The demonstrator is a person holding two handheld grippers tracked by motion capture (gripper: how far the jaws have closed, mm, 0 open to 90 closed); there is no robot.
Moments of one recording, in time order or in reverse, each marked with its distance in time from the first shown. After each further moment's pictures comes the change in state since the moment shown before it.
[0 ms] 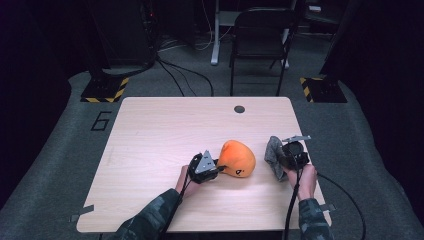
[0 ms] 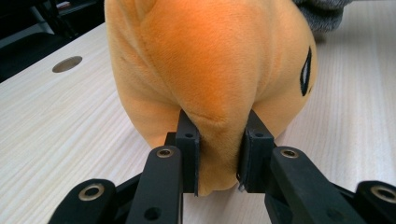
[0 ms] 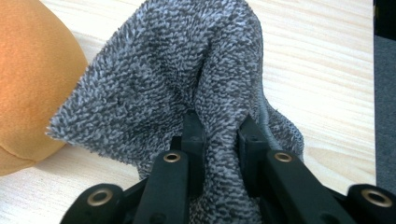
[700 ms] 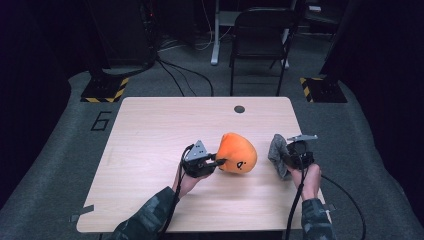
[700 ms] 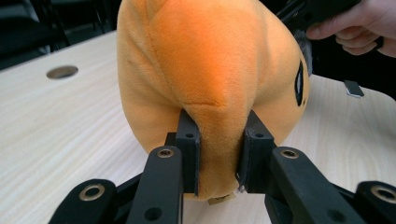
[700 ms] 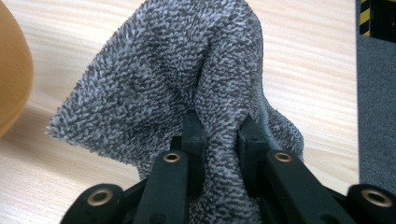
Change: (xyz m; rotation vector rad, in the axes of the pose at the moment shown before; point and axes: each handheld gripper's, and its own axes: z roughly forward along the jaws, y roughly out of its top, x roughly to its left) left arm 0.009 0.039 -0.030 -0.044 -0.064 -0.233; right arm -0.011 0.001 -0.012 -0.037 0.007 0.027
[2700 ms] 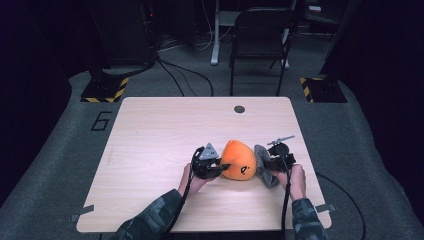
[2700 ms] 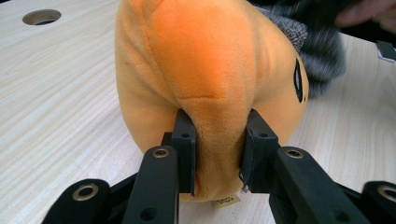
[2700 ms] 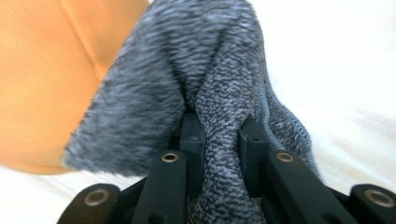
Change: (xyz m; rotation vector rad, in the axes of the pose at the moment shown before) left arm -0.004 -0.010 0.029 0.164 0.041 0.001; right arm 0.037 0.005 0.026 0.155 0.156 -0.080
